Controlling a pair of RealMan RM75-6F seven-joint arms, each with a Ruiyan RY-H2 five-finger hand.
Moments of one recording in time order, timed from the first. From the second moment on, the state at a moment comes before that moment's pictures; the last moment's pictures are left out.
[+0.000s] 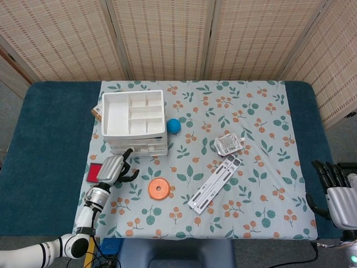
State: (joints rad) left arm -0.58 -1.63 -0.26 -1.49 1.14 1.01 0.11; right arm 0.02 -1.04 0.03 -1.68 -1.55 1.52 0.05
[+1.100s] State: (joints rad) left arm -0.59 -1.59 -0.21 -1.53 1.19 1.06 0.10; right arm 0.02 -1.05 0.03 -1.66 -1.54 1.52 0.07
